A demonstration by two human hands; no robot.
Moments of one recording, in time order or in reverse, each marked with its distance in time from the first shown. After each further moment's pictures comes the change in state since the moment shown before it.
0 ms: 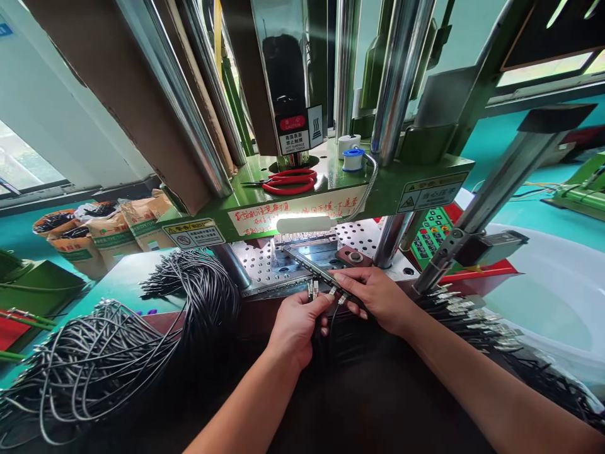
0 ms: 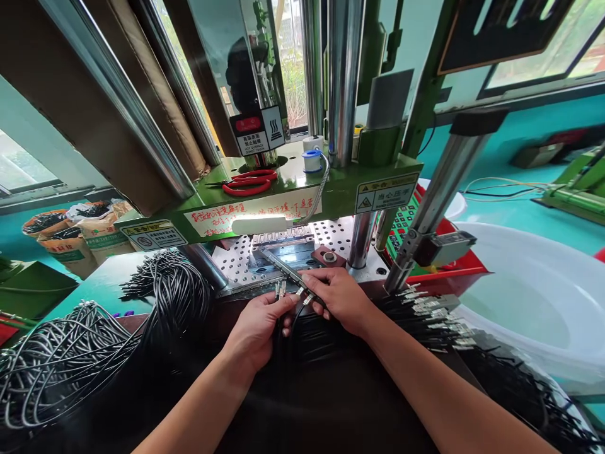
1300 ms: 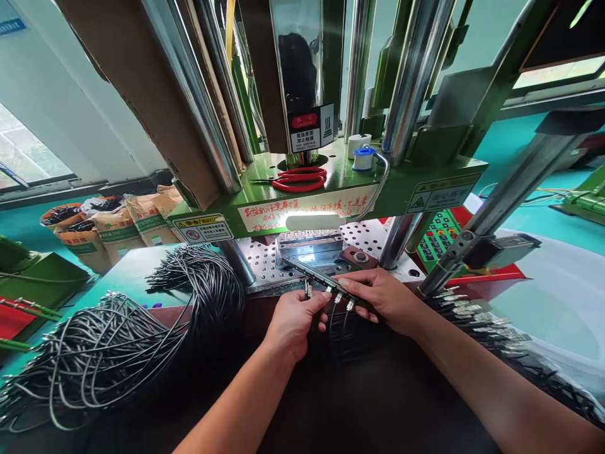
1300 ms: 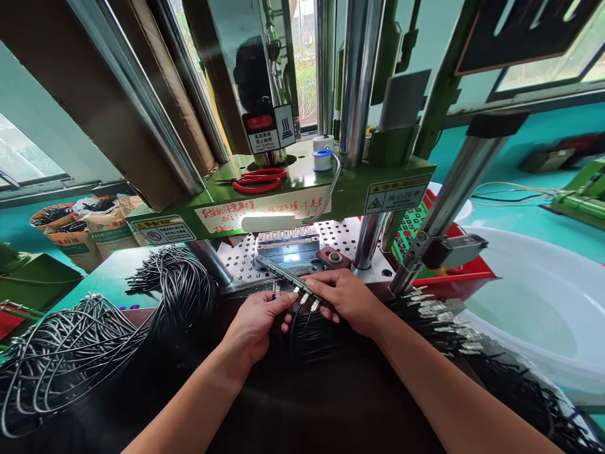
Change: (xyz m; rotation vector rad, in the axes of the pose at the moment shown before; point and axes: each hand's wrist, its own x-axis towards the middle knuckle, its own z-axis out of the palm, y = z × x) left_hand 0.003 0.002 -0.016 0.076 0.028 -0.003; right_hand -0.003 -0.004 -0.005 -0.036 -0.091 0.054
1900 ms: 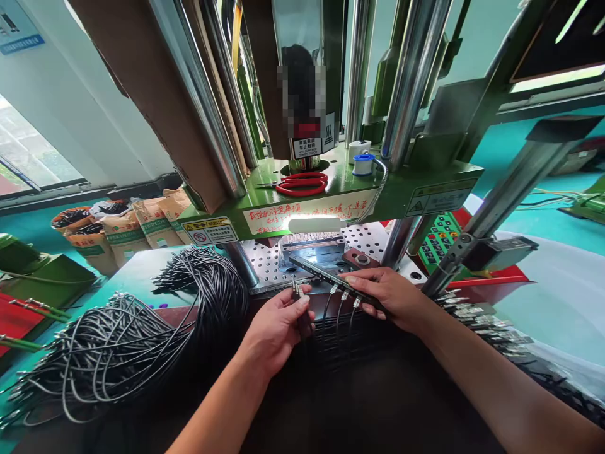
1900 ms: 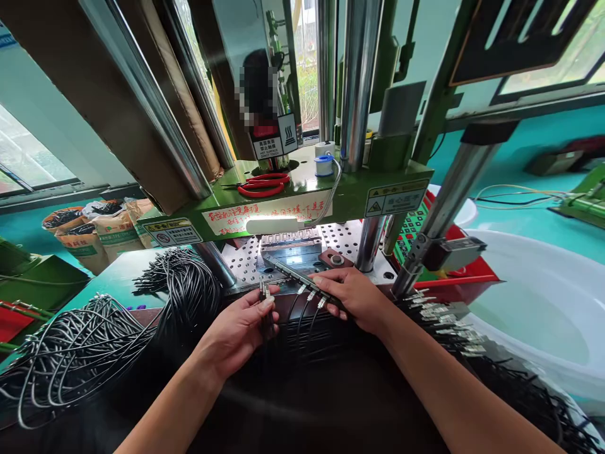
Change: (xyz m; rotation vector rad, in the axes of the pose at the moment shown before) left_hand -0.025 0.020 -0.026 -0.219 0.004 -0.042; right_hand -0.001 -0.006 -0.006 0.107 0.033 0.056
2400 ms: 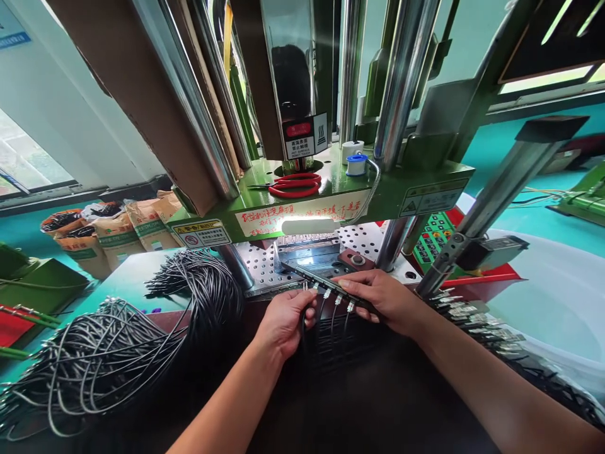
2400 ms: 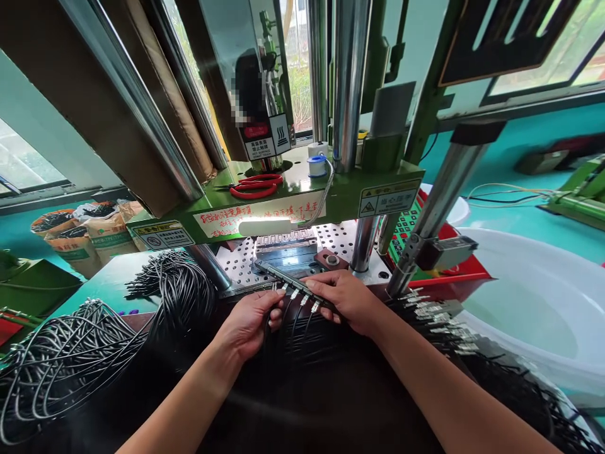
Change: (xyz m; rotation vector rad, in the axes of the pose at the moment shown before) left_hand 0.031 -0.015 0.012 0.039 -0.069 0.012; right_hand 0.001 0.004 0.001 -0.033 -0.067 -0.027
